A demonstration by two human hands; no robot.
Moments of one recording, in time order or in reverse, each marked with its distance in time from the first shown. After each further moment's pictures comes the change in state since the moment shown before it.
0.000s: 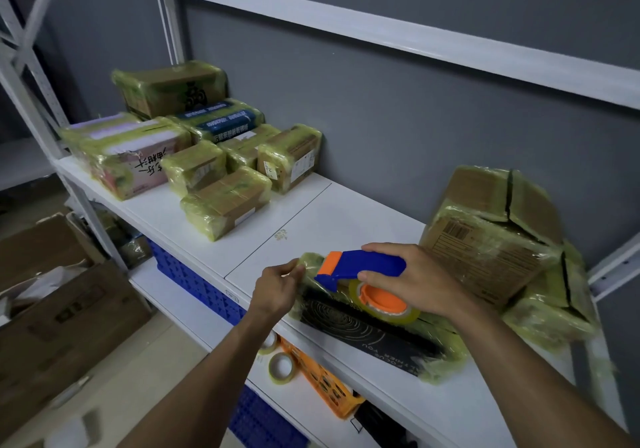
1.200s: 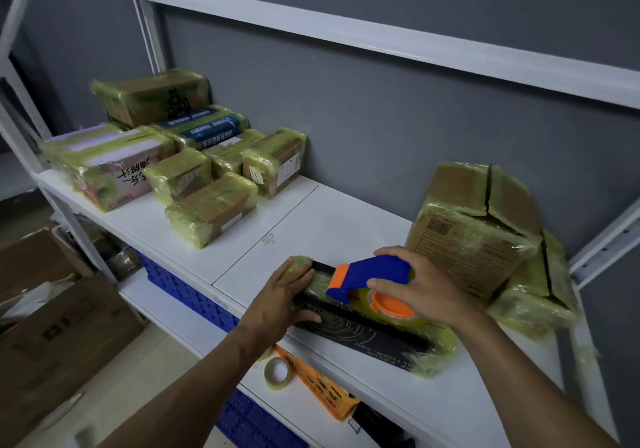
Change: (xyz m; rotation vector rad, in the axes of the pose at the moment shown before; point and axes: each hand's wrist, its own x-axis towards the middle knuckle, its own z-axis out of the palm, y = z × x) left_hand -0.007 -0.008 0.008 0.591 -0.245 0.605; right_hand -0.029 0.024 -0.014 0.091 0.037 0.125
